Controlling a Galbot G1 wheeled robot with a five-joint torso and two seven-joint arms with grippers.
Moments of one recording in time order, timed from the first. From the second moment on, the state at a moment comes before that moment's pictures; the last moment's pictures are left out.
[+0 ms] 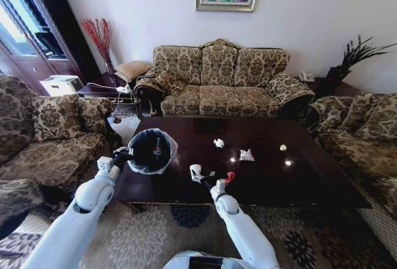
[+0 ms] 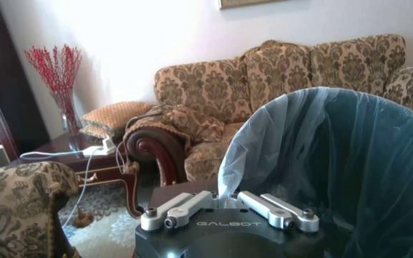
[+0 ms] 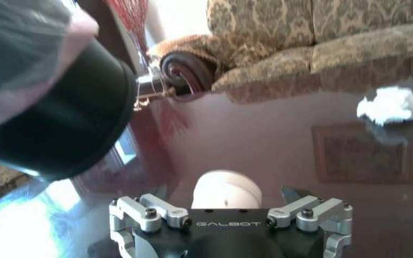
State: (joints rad) left arm 1.34 -0.96 -0.67 -1.97 -0.46 0.28 -0.03; right arm -0.97 1.45 0.06 1.17 0.40 0.06 -0.12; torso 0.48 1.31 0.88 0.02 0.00
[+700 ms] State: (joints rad) left arm 1.34 -0.95 -0.67 -1.98 -0.47 0.29 -0.02; right arm -0.92 1.48 0.02 1.04 0.45 0.06 -0.12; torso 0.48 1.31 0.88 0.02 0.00
